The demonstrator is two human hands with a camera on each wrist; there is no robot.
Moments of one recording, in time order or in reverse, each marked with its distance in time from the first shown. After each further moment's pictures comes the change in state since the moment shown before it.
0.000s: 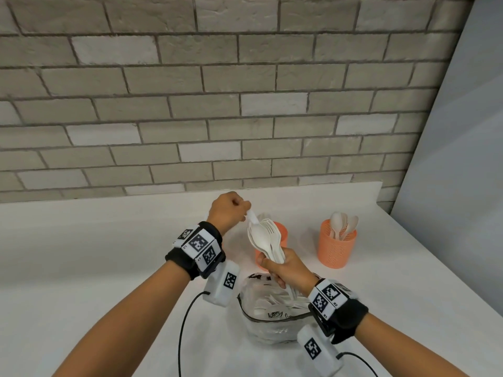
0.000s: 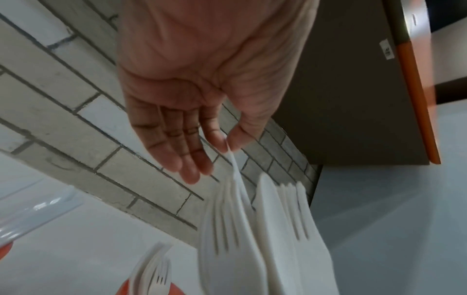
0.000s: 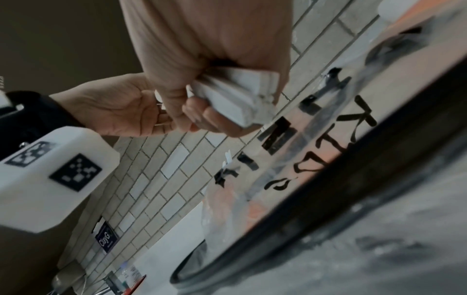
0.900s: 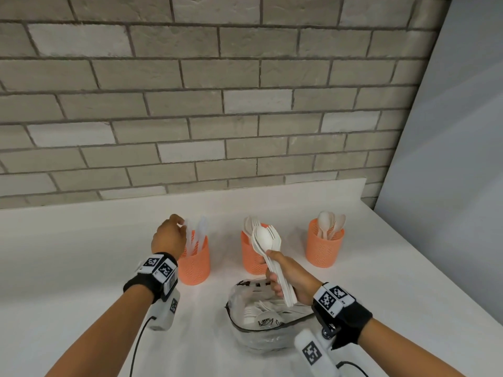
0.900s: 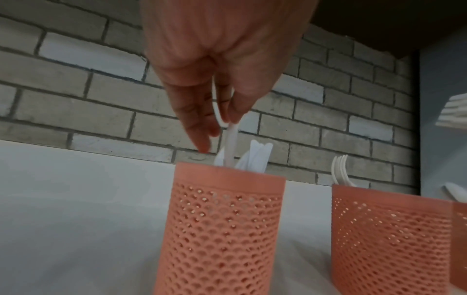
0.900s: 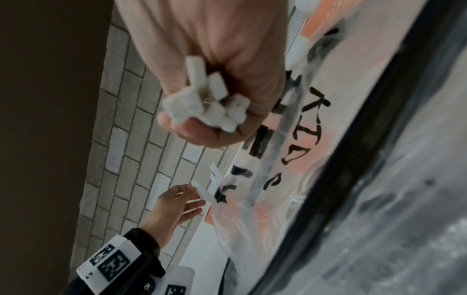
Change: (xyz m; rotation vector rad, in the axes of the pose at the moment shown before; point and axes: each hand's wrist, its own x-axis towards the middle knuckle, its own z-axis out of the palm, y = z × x) left_hand 0.037 -0.117 -0.032 0.493 0.256 -0.045; right_hand 0.000 0.001 -0.019 0.358 -0.013 0.372
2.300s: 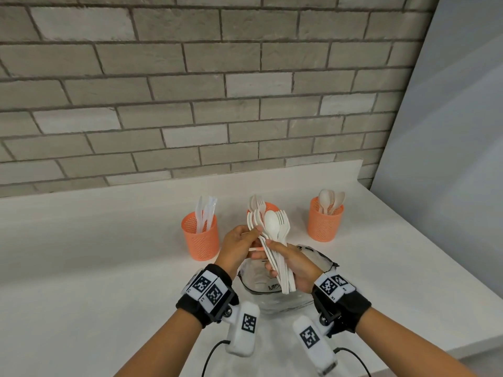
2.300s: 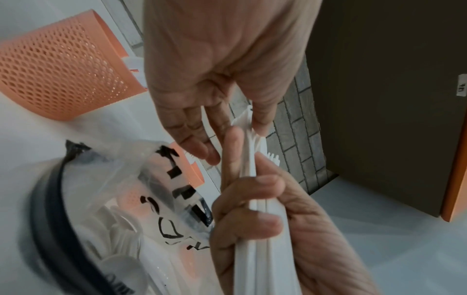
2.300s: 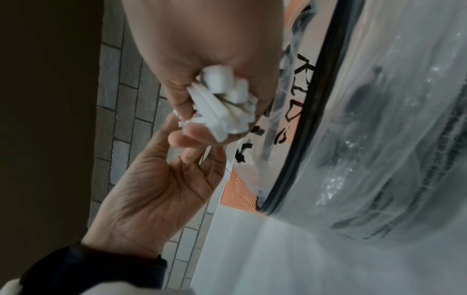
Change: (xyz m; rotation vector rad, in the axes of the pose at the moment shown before) left_hand -0.124 0.071 0.014 -1.003 -0.522 -0.120; right_hand -0.022 0.032 0.028 0.215 -0.034 -0.142
